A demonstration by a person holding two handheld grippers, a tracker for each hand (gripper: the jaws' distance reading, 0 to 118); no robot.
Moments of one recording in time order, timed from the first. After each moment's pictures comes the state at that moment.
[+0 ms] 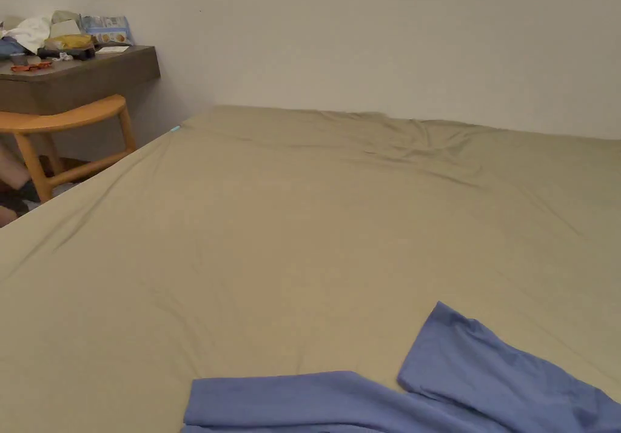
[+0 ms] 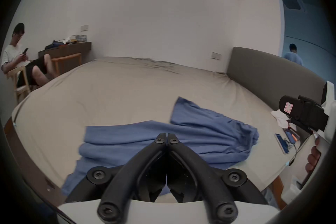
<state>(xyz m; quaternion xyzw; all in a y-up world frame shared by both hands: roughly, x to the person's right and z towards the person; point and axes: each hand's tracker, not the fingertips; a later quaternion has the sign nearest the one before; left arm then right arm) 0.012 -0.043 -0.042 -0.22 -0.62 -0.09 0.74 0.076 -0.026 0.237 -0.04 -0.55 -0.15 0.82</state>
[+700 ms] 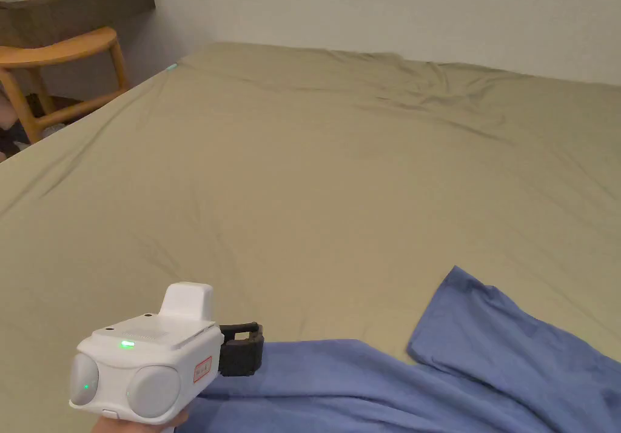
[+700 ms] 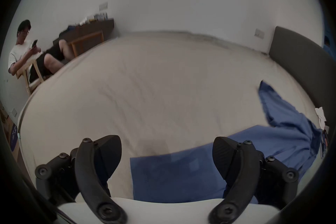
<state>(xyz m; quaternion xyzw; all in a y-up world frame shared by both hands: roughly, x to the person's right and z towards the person) 0.158 -0.139 -0.224 -0.32 -0.51 -0.20 0.77 0.112 -0.039 0.232 -0.10 -0.56 -0.15 0.81</state>
